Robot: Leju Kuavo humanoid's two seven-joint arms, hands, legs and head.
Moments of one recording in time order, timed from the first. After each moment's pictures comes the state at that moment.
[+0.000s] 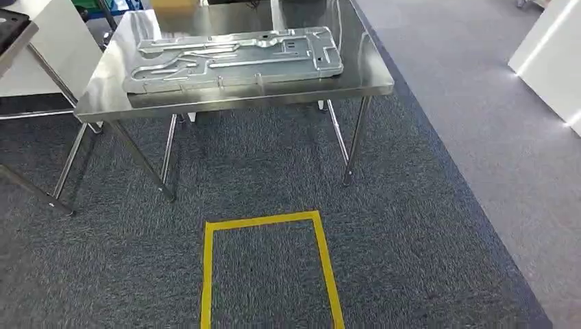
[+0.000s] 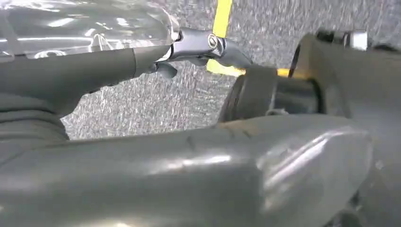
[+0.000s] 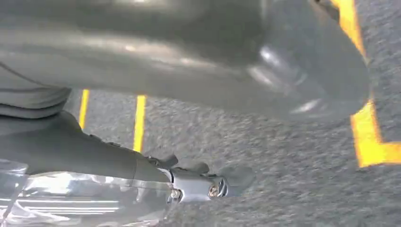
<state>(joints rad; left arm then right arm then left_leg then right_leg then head) -0.11 0.10 -1.18 -0.11 -0.07 0.07 -0.52 -0.07 0.09 -1.13 -0.21 1.11 -0.01 -0.04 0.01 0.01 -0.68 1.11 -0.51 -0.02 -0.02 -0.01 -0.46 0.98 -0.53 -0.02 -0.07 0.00</state>
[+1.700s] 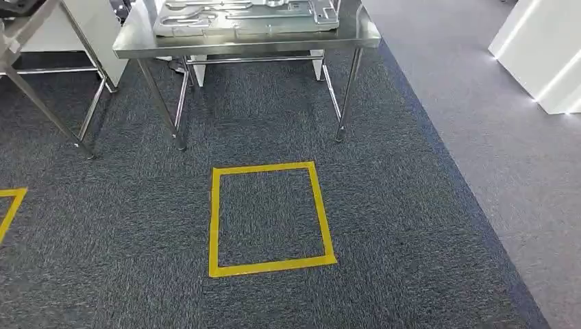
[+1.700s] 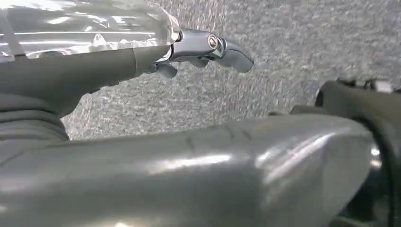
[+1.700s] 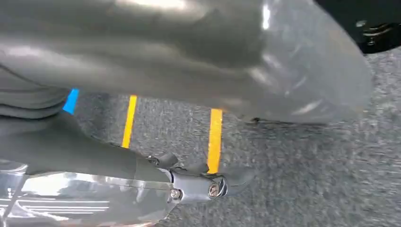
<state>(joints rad) -0.13 0.13 -1.21 -0.11 -0.09 0.09 -0.53 -0.08 0.11 -1.10 -0.20 1.14 -0.01 -0.05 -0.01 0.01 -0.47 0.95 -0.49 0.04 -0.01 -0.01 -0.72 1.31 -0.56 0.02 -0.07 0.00</state>
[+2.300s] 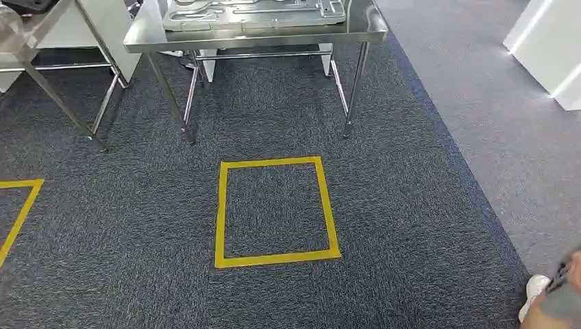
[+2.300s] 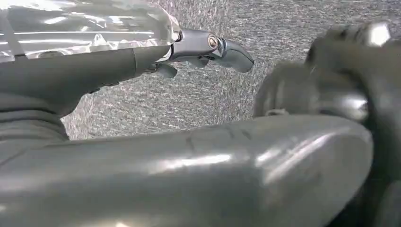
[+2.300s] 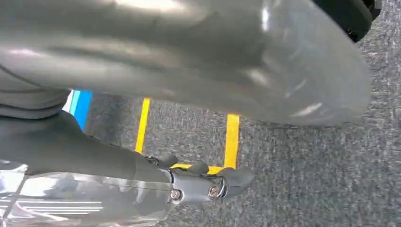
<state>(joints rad) -0.12 0.14 -1.23 -0.11 -0.09 0.09 -0.52 -0.08 0.11 -1.10 -0.20 1.15 -0.01 0.00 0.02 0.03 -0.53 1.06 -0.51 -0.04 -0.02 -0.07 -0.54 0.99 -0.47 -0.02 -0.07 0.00</state>
